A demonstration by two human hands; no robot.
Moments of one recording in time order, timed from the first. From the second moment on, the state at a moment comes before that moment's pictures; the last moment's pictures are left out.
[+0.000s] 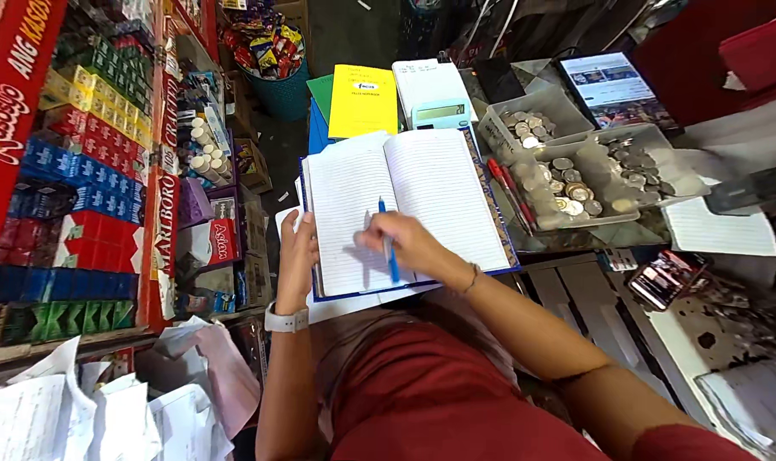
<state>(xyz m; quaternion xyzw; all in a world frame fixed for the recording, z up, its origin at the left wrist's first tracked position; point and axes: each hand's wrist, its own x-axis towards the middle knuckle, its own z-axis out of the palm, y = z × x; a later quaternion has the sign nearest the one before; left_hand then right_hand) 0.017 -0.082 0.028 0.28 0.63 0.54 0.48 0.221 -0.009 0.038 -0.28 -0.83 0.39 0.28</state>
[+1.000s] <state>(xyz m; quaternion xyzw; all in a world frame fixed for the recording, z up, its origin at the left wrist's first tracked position) 0.031 -0.093 0.002 0.50 0.76 0.33 0.26 0.079 0.143 -0.003 -0.38 -0.68 0.50 0.37</state>
